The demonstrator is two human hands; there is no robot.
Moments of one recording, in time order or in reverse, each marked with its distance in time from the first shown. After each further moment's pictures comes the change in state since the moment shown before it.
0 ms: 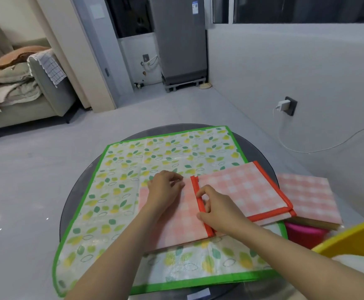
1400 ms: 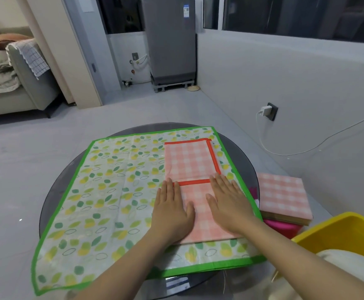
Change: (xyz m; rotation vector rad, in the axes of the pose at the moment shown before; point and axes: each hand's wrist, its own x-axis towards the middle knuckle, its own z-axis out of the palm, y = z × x) left_hand -0.074 0.026 0.042 0.435 -0.198 0.091; right_hand -0.010 0.055 -0.018 -0.591 0.063 0.059
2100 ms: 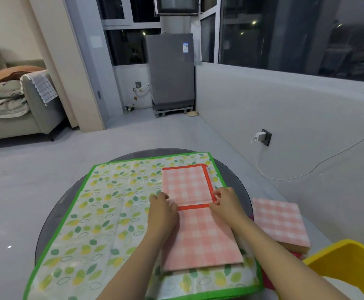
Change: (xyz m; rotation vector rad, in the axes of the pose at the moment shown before) left_hand 0.045 0.001 -0.030 -0.506 0.280 -0.212; right_hand 0.041 0.012 -0.035 0.565 0.199 0.198
